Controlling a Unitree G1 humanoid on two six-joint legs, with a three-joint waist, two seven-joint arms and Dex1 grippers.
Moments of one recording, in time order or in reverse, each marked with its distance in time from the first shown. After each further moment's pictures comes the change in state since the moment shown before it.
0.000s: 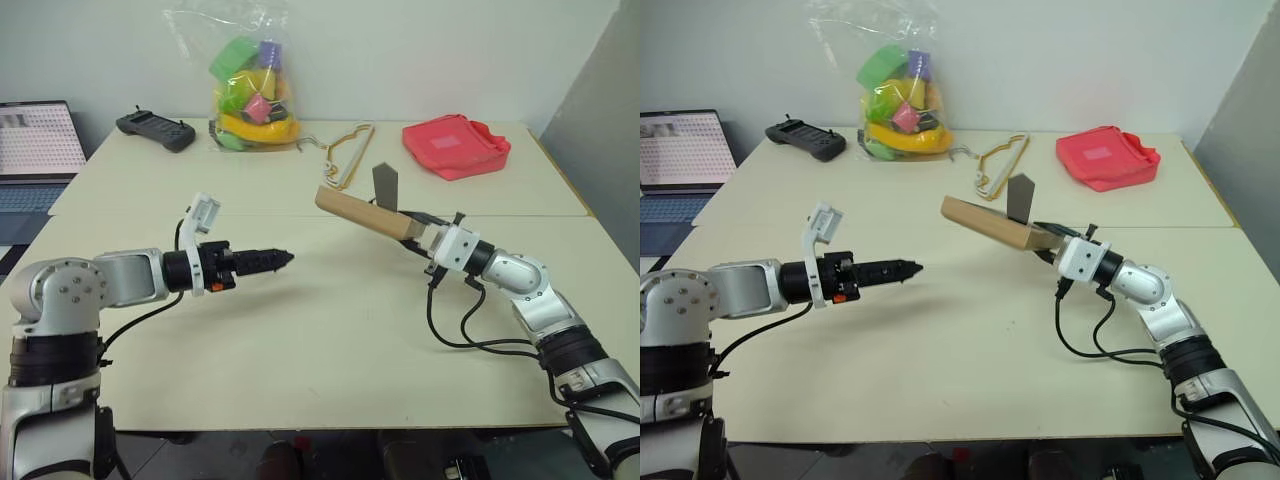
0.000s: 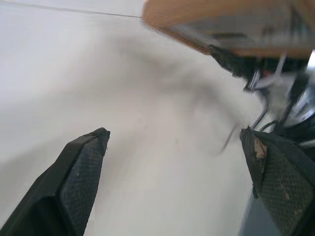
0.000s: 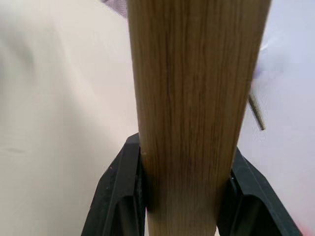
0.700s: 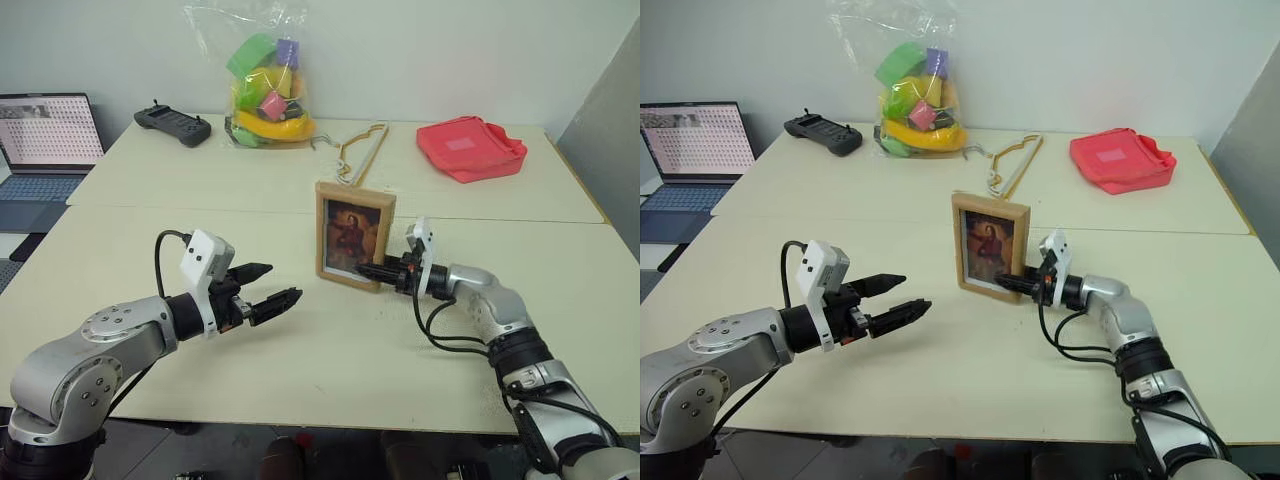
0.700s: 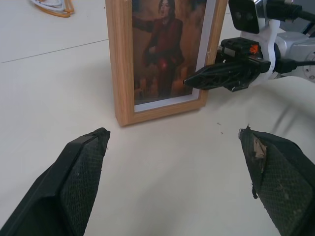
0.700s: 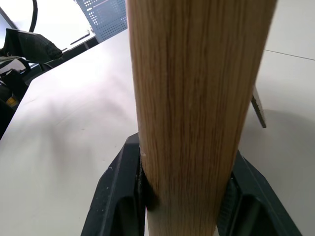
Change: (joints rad) left arm 0.263 -0.107 0.048 -0.314 0.155 -0.254 0.076; right arm -0.004 0.239 -0.134 0.106 0.219 0.549 0.219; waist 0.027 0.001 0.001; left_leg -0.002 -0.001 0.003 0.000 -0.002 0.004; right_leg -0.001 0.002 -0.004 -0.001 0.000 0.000
